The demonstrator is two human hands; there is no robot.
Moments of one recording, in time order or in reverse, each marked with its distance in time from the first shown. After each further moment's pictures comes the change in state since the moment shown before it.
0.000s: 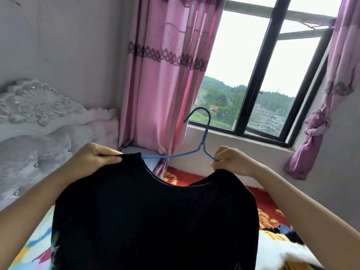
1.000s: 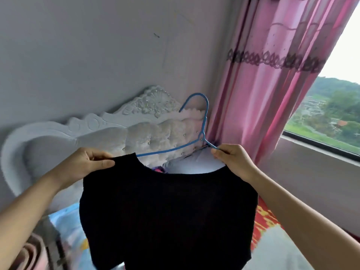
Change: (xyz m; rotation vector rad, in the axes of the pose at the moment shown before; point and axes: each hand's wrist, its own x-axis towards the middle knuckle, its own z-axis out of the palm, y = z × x) left_hand -0.208 0.047 -0.082 0.031 0.357 -0.341; right_hand 0.031 -0.113 0.073 0.633 0.042 -0.454
